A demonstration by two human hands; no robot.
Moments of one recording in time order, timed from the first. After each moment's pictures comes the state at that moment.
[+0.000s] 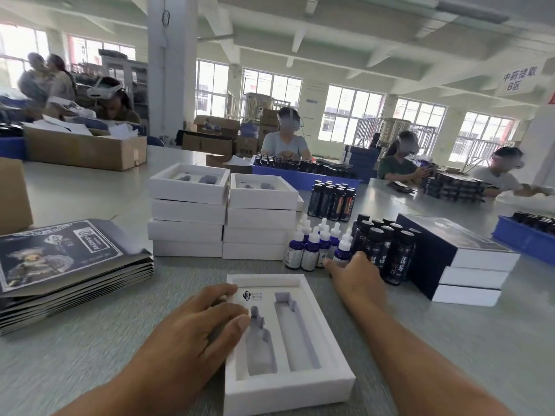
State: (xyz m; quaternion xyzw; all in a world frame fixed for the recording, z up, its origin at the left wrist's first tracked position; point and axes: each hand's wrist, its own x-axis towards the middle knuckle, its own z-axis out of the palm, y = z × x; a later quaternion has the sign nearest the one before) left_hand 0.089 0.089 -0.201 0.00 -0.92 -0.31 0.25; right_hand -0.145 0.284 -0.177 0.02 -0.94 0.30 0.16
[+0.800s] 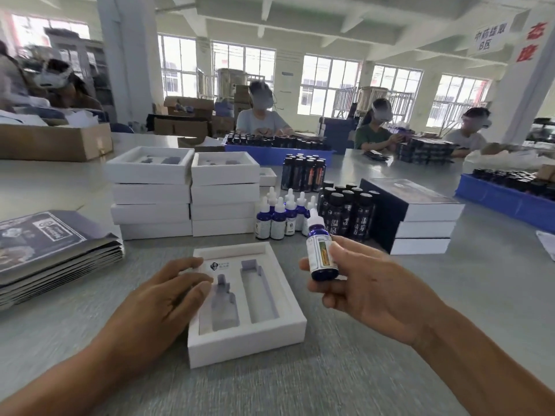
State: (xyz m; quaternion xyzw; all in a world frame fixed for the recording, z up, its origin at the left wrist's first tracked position) left_hand 0.093 0.101 -0.192 0.03 -0.93 -0.29 0.22; right_hand -0.021 0.389 -0.128 0.23 -0.53 0.75 -0.33
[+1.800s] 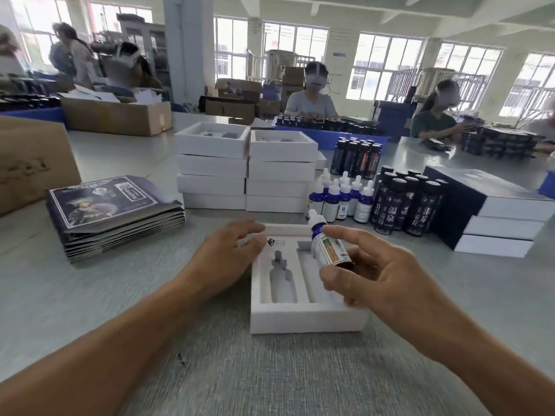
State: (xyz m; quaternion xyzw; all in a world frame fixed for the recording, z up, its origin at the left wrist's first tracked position) left_hand 0.068 0.099 -0.180 0.14 -0.88 -0.42 0.18; right_hand 0.017 0.346 -0.144 0.40 -0.76 0.51 -0.09
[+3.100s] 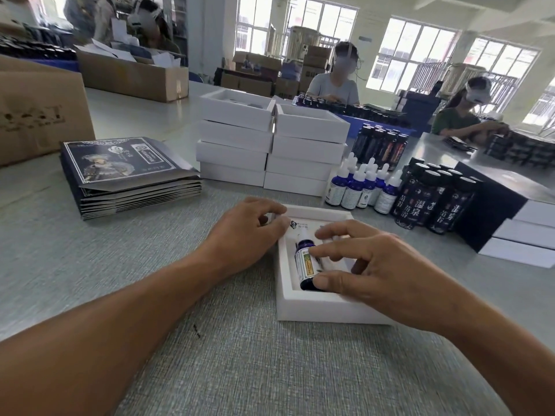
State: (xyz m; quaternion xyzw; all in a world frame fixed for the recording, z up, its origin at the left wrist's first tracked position) left_hand 0.067 0.095 -0.190 0.13 -0.88 -0.40 0.21; right_hand 0.000 0.315 -0.142 0.50 -0.83 0.21 -0.06
